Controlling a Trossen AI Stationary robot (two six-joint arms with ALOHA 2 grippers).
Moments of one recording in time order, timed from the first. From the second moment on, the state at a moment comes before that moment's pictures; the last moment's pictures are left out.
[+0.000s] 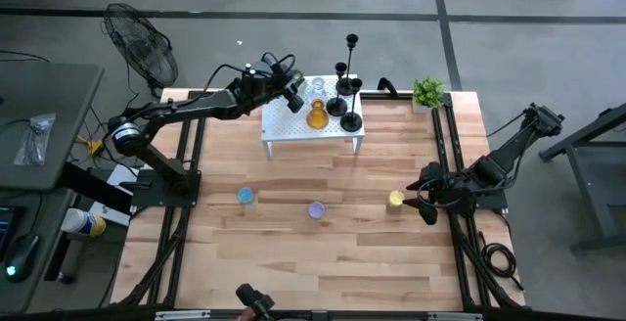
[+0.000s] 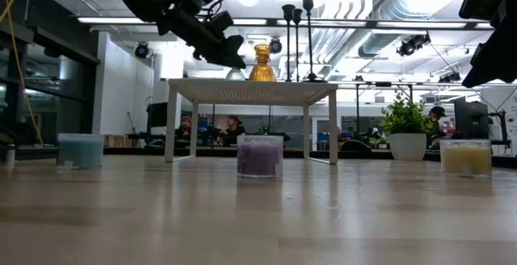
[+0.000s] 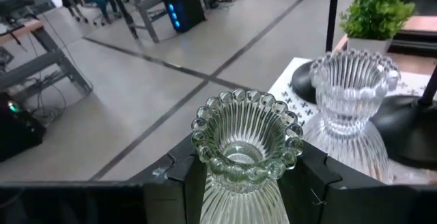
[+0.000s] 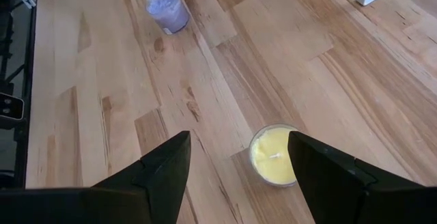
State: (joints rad) left arm 0.57 1.52 1.05 0.23 -0.20 0.20; right arm 0.67 0.60 0.47 -0.75 0.53 1.03
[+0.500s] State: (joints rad) left arm 0.65 1.53 1.14 0.16 -0.14 0.10; right arm 0.67 0.60 0.47 -0.74 0.53 1.05
